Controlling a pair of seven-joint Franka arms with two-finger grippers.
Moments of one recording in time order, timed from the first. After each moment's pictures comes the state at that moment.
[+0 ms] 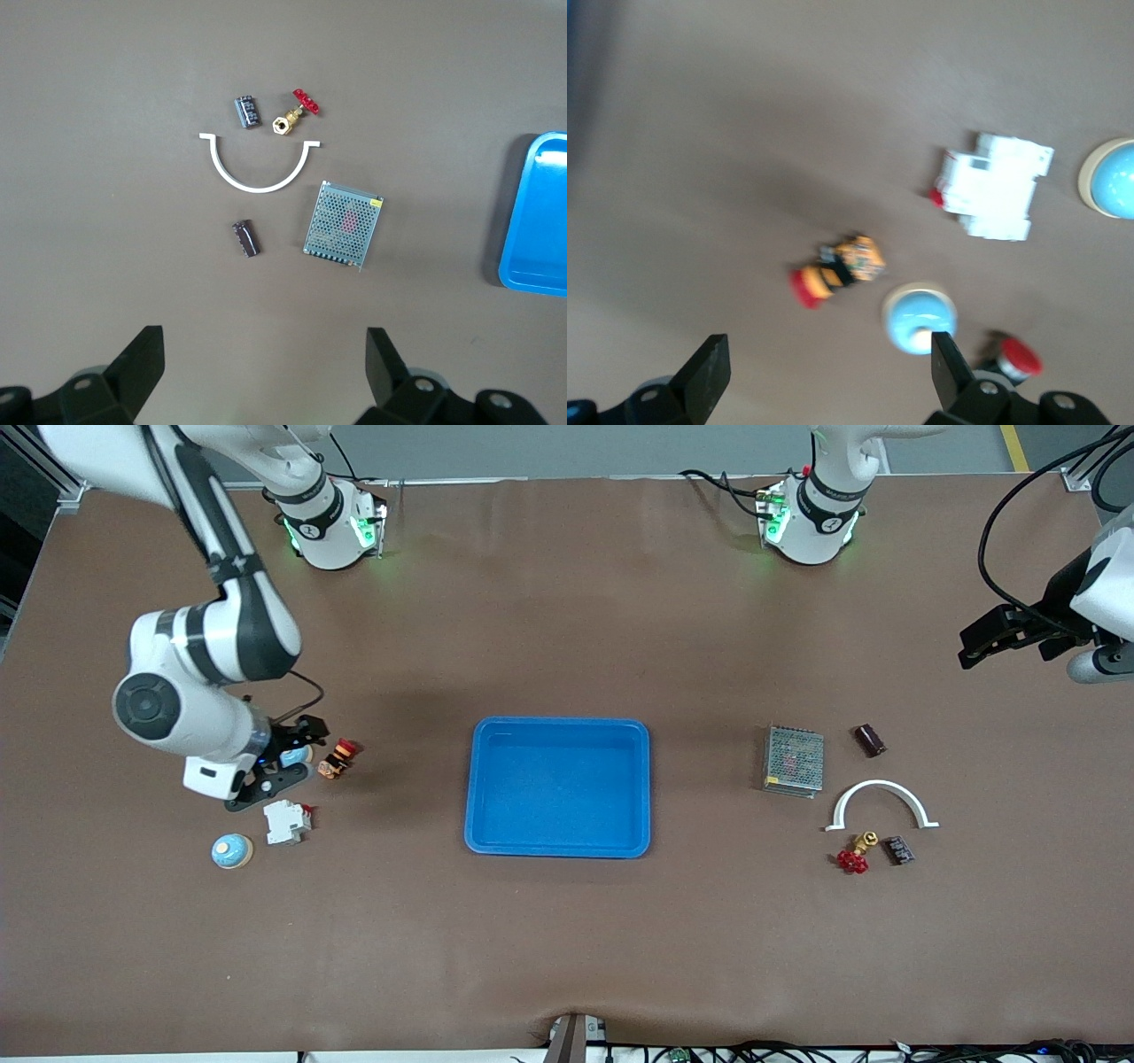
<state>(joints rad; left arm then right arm) -0.04 -0.02 -0.03 -1.59 0.02 1.56 -0.15 0.13 0.26 0.08 -1.90 -0.04 1.98 -0.20</state>
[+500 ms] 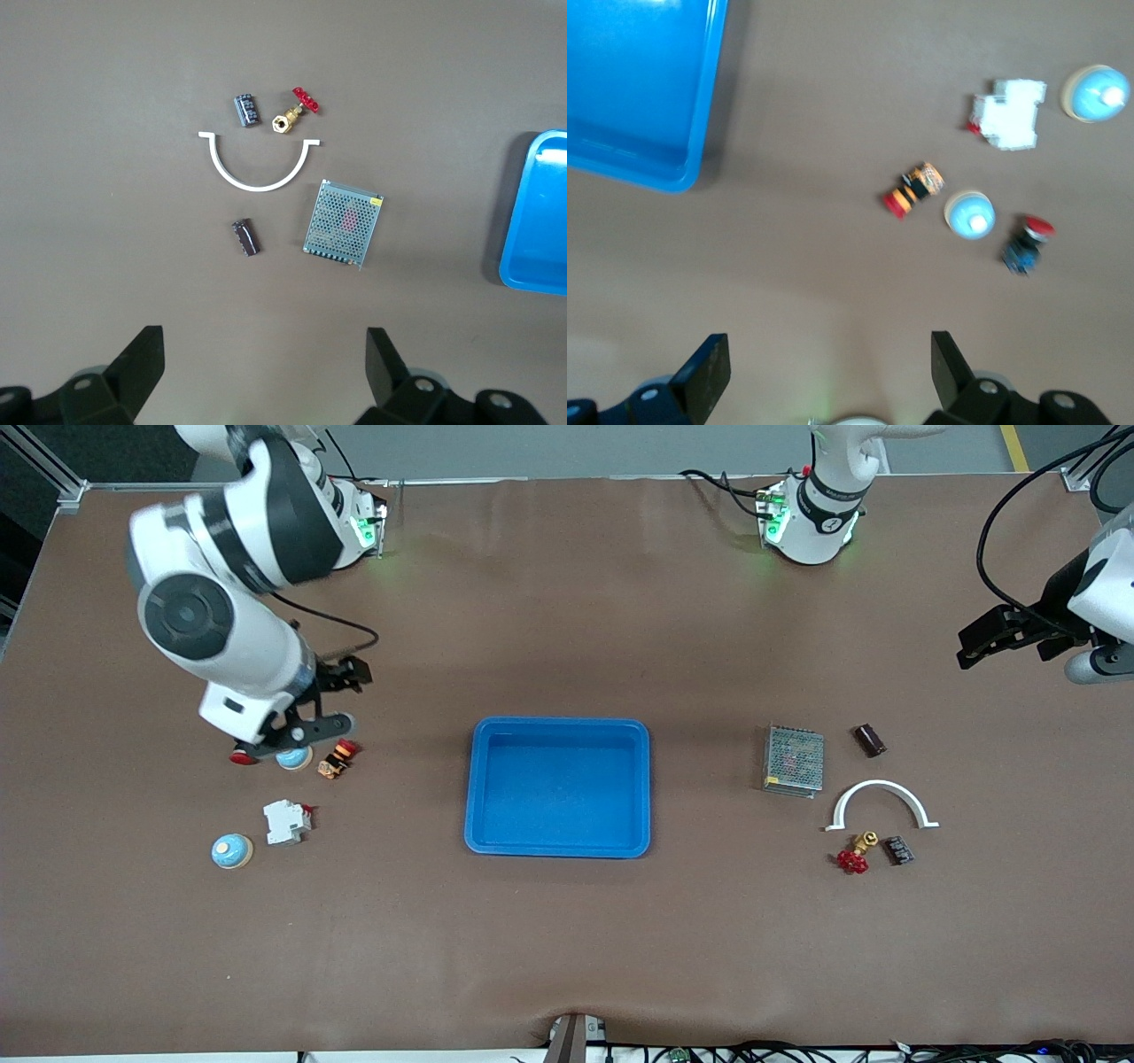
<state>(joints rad) -0.04 -0.02 -0.03 -1.59 0.02 1.56 -0.15 0.28 0.21 0.08 -1.53 -0.04 1.45 0.09</state>
